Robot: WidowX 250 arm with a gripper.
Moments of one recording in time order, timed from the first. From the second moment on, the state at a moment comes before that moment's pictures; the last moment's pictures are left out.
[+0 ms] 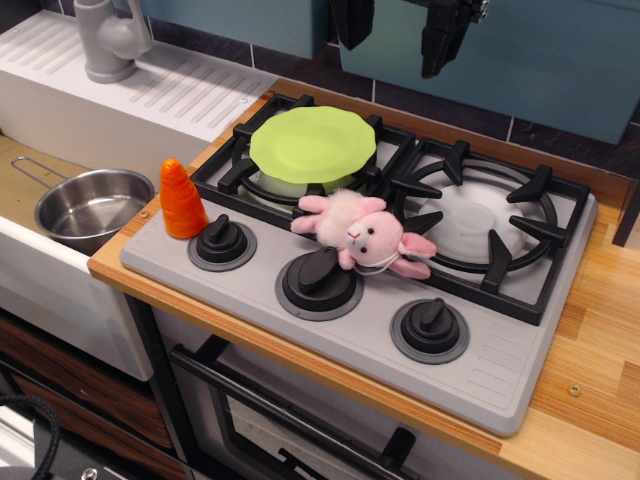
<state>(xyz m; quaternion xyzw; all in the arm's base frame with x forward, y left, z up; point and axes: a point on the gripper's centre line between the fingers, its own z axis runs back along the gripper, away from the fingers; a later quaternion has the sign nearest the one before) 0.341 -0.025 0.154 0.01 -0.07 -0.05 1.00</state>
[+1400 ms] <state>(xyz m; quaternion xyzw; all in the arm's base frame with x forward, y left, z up) 0.302 -0.042 0.080 0.03 -0.10 -0.04 0.99</state>
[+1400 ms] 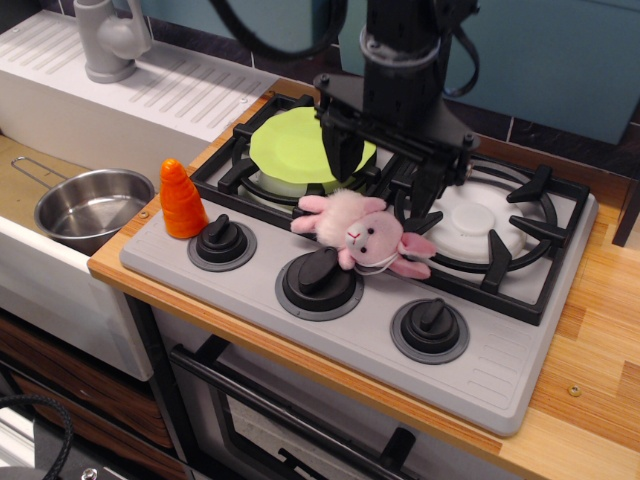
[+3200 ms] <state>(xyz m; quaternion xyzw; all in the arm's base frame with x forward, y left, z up) 0.293 -0.049 0.031 0.01 -0.18 -0.03 0.98</state>
